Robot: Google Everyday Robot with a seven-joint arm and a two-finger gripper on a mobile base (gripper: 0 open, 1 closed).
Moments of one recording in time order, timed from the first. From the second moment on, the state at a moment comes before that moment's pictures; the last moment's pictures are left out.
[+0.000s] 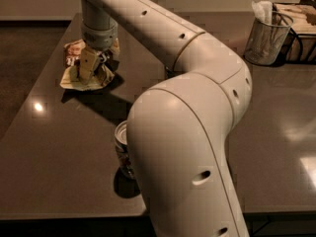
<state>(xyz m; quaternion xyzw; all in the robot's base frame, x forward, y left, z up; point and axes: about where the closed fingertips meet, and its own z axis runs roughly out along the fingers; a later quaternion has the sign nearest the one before) 0.703 0.151 0.854 -0.51 0.85 0.04 0.12</state>
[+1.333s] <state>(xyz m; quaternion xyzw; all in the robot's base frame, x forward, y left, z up) 0.632 0.107 0.902 -0.57 0.81 0.04 0.13</state>
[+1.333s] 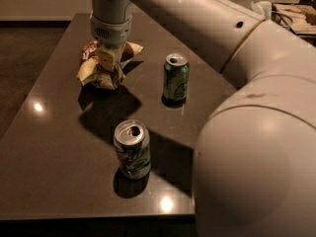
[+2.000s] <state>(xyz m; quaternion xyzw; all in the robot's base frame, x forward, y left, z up) 0.569 0.065 0.900 -0.64 0.76 0.04 0.09</state>
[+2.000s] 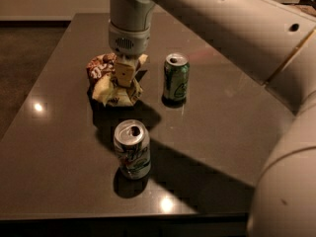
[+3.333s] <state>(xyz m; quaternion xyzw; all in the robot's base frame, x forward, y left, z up) 0.496 0.009 0.905 -0.70 0.71 0.05 0.08</state>
